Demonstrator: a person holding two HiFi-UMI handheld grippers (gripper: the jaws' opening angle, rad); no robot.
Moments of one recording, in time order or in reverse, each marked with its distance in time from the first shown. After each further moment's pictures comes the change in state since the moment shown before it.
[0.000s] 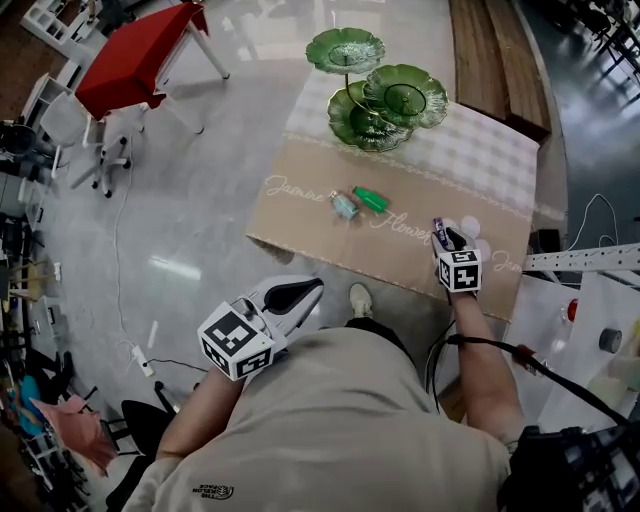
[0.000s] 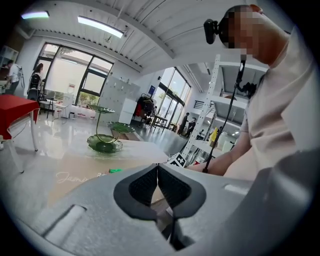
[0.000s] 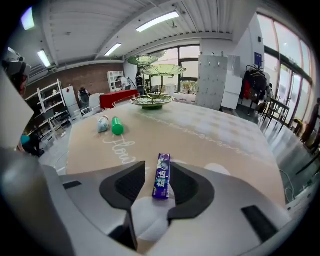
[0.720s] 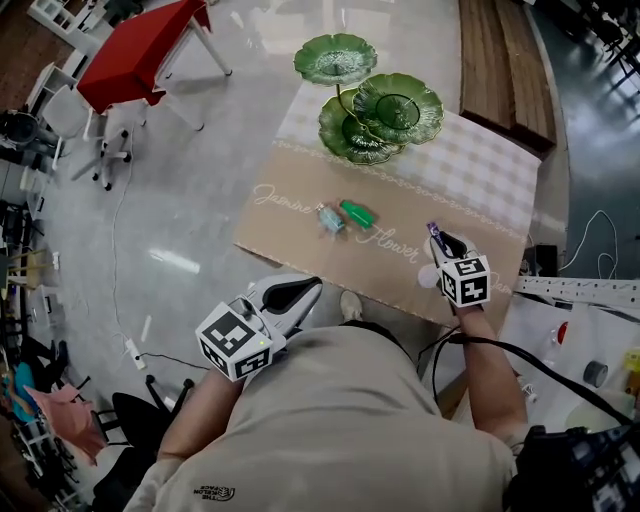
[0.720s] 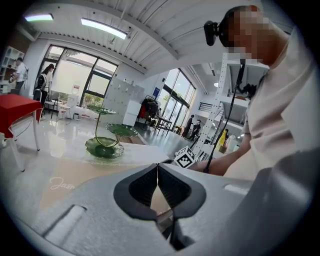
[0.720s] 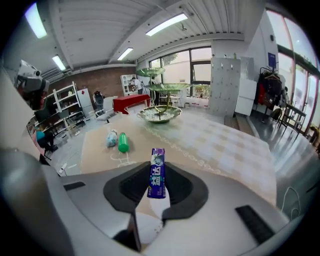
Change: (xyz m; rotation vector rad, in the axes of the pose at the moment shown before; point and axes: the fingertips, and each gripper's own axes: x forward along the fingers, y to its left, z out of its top) left arm 0.054 0.012 0.020 -0.024 -0.027 0.051; right arm -0.021 -0.015 0.058 -0.080 -0.037 0.141
